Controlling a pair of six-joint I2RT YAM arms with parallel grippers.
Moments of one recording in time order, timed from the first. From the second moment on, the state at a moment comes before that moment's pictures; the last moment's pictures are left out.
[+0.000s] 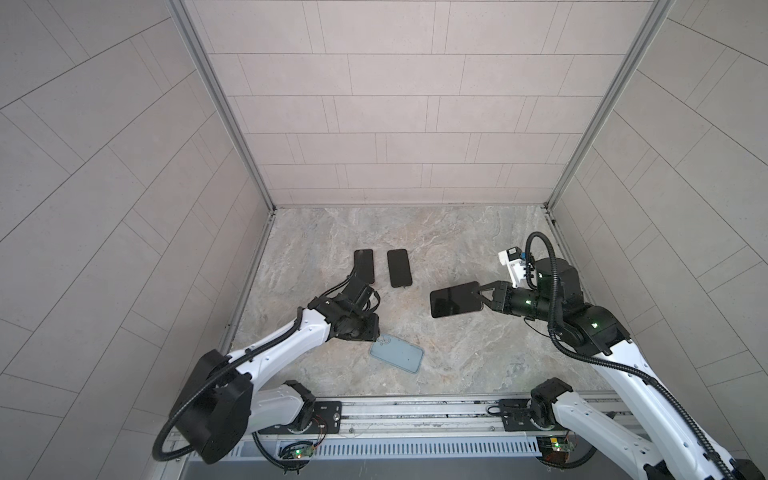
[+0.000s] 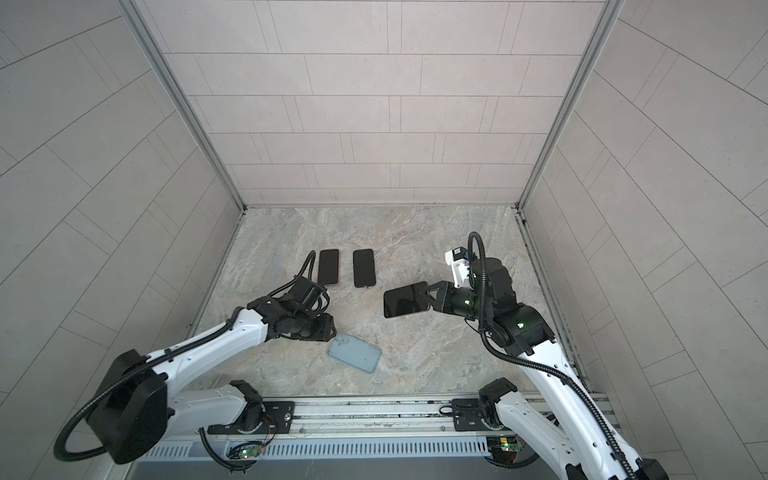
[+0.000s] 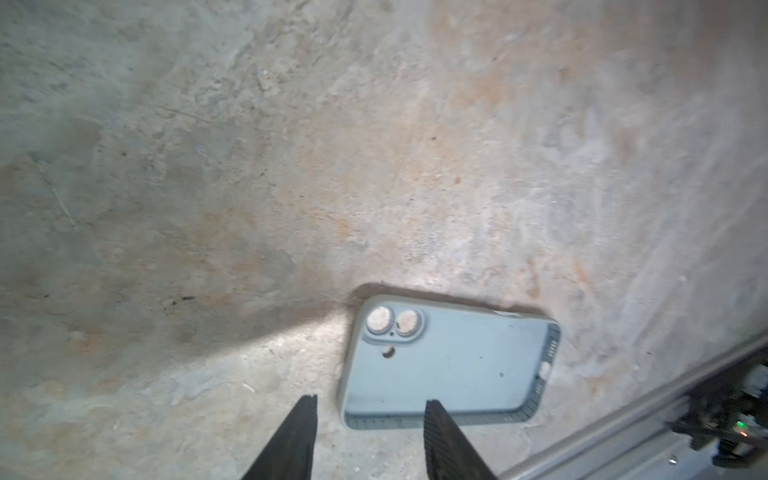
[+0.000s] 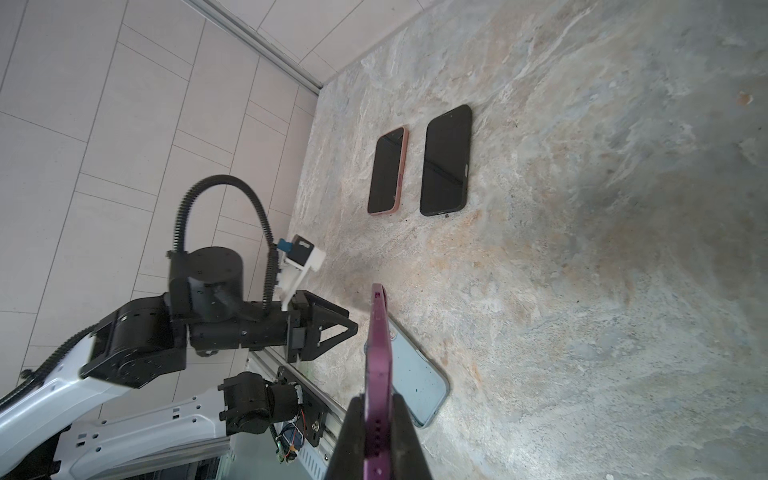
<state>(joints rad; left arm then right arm) -0.60 1.27 0.70 -0.65 0.16 -0.51 0.36 0.78 0.90 -0.67 -0.47 0.68</state>
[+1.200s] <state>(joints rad) -0.62 1.66 0.98 -0.59 0.00 -0.41 0.36 0.78 0.73 -0.50 -0.47 0.80</state>
